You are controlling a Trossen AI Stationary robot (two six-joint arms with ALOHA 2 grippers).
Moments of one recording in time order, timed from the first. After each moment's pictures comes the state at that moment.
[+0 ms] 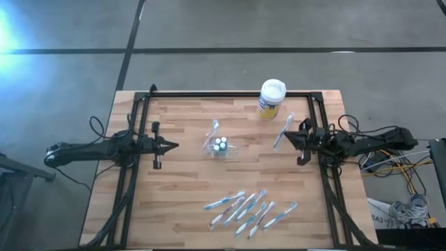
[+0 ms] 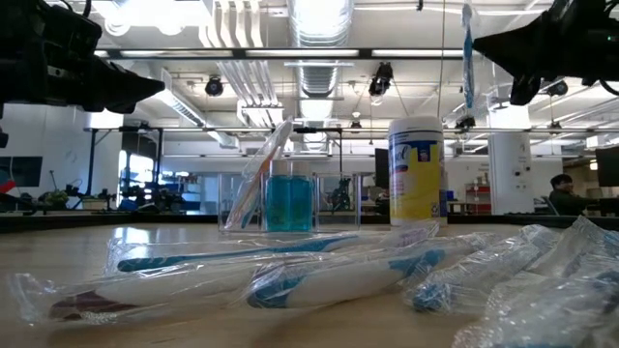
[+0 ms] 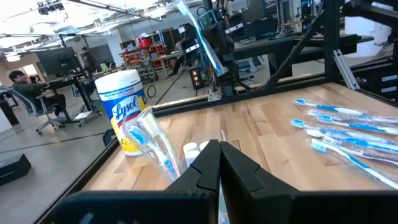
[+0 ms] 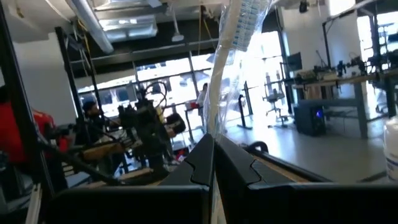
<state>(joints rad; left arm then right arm) 0.08 0.20 0.03 0.14 0.01 0.23 0.15 0.32 0.01 0.62 0.42 0.12</state>
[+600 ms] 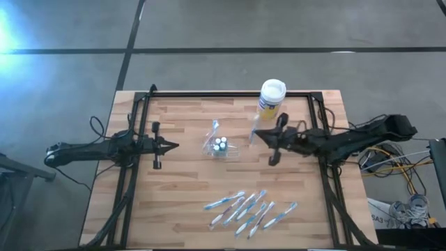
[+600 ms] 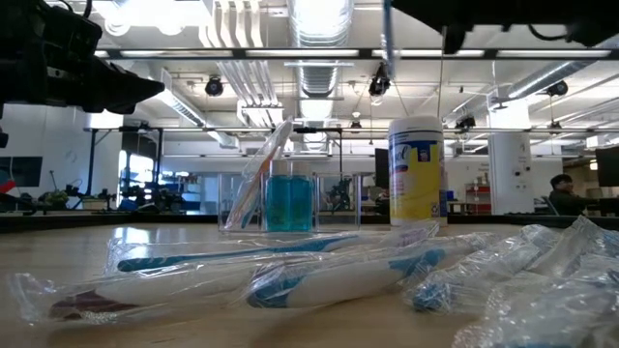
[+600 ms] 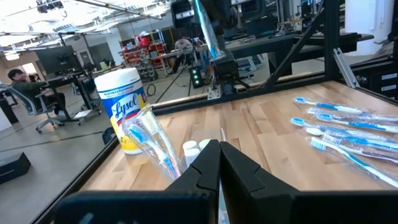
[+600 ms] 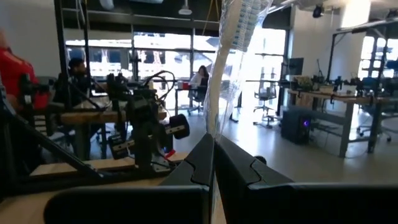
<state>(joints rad) 0.08 0.20 0.03 0.13 0.01 0.23 0.13 1.08 0.46 0.81 0.39 -0.07</state>
